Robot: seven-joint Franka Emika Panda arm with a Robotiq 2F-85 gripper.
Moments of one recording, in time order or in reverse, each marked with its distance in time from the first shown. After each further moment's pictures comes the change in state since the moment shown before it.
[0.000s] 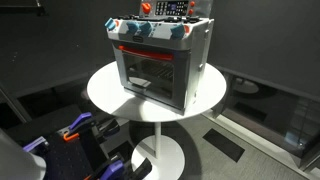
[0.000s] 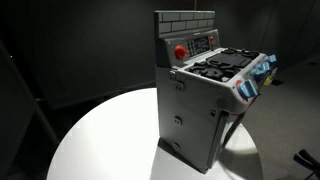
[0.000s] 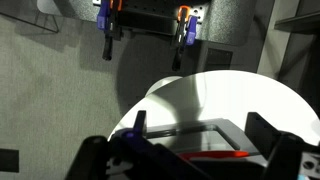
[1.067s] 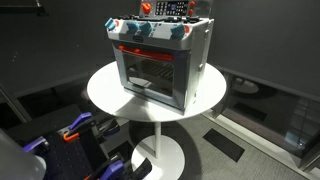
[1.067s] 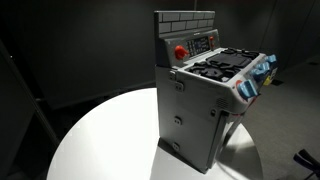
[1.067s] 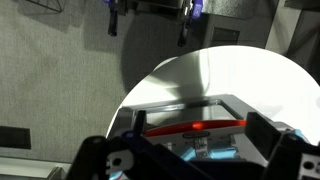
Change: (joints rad) arm -0.010 0.043 0.002 0.064 -0.014 0.077 0.002
